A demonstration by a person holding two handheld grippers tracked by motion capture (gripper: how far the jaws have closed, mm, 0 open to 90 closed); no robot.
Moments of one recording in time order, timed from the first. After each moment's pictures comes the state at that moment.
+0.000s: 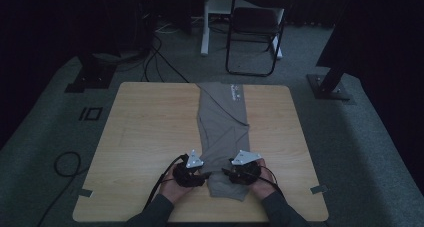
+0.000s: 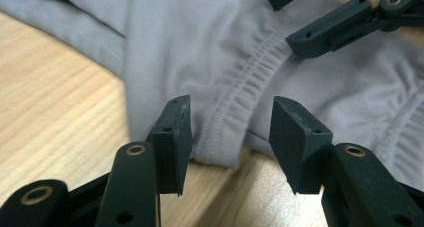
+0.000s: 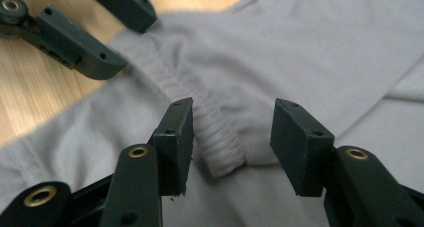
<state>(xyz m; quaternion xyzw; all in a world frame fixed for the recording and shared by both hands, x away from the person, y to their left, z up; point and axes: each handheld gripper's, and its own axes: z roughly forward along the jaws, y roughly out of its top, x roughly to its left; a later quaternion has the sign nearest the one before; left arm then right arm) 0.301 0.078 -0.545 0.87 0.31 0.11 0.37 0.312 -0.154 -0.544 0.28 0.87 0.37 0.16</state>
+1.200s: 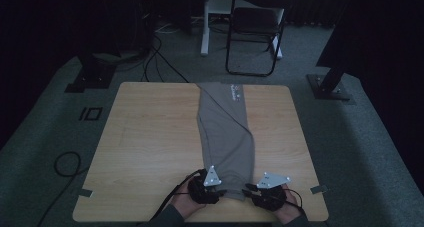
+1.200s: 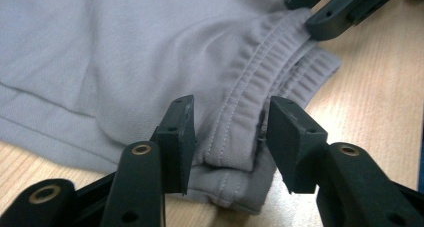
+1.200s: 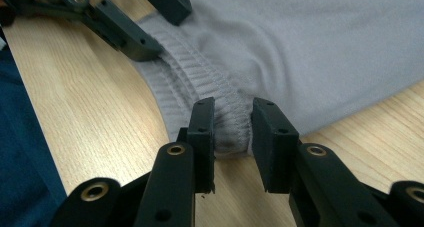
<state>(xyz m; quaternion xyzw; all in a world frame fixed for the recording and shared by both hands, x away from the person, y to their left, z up) 0.261 0.036 -0.542 0.90 0.23 0.08 0.37 0.239 -0.218 -0.540 0.30 0.86 0.39 0.11</state>
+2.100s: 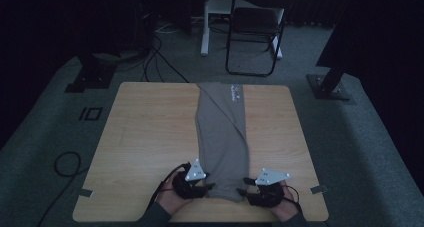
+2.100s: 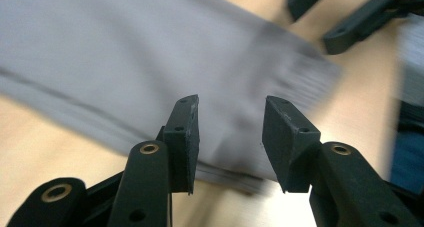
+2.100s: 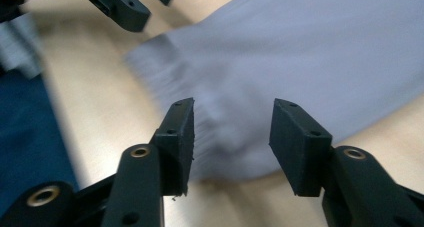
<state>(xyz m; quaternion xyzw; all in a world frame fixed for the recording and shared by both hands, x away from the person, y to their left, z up) 0.273 0.079 -0.510 0.87 0.26 0.11 0.40 0.247 -0.209 -0.525 0.30 0.85 0.42 0.10</state>
